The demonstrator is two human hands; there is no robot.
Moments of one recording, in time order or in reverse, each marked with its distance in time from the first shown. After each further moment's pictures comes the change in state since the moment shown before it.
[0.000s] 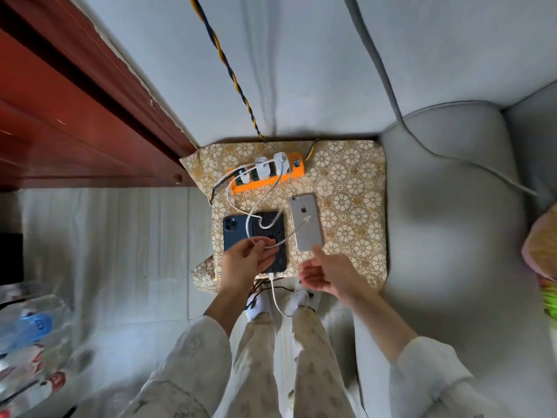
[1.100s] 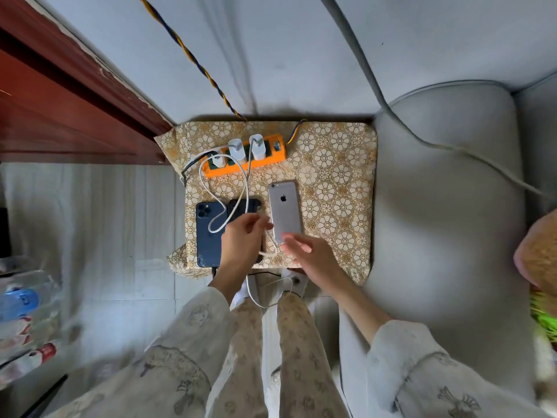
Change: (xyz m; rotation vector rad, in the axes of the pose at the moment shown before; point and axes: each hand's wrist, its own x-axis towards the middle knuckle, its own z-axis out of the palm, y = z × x) left_hand 0.033 -0.012 0.064 0.495 0.138 0.151; right_hand 0.041 0.006 -0.036 -0.472 -0.052 -0.471
